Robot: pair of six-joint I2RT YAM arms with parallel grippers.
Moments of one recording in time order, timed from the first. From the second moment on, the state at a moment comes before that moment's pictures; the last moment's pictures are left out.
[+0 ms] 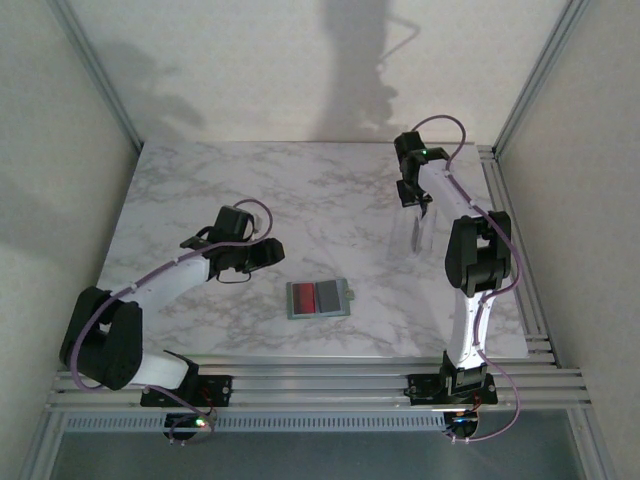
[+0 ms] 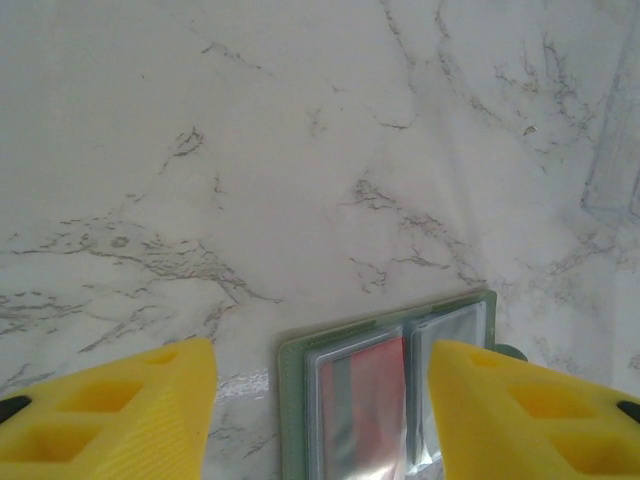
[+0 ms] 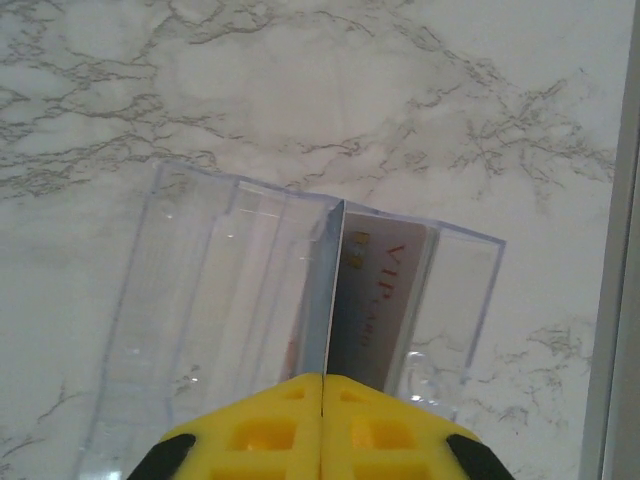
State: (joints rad) left arm -0.36 1.41 0.83 -0.37 0.30 -0.67; right arm 0.25 2.06 1.80 -1.00 0.39 0.04
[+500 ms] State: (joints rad) left arm -0.37 1.43 0.83 -0.37 0.39 -0.66; right arm 0.26 2.02 1.80 -1.01 0.33 0.06
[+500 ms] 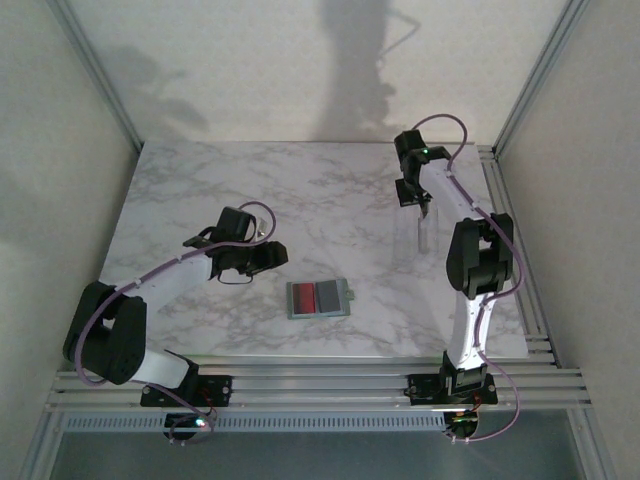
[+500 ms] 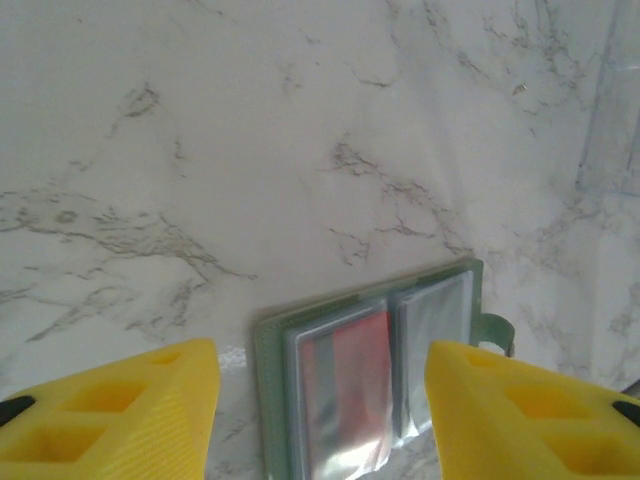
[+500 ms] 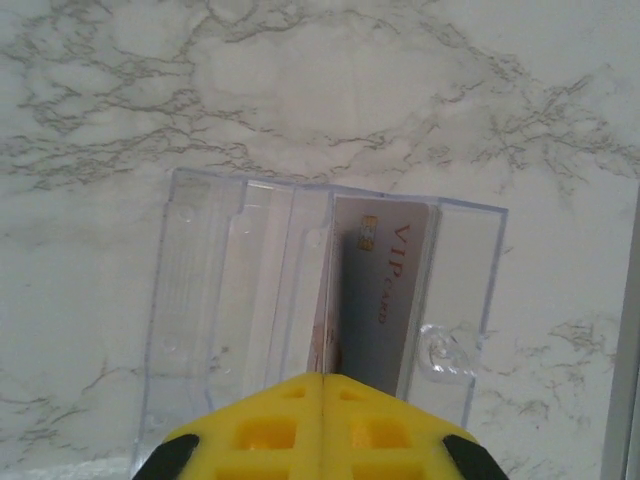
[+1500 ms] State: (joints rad) left arm -0.40 1.40 0.92 0.09 0.67 -0.98; right arm 0.22 1.35 1.03 -0.10 -0.72 0.86
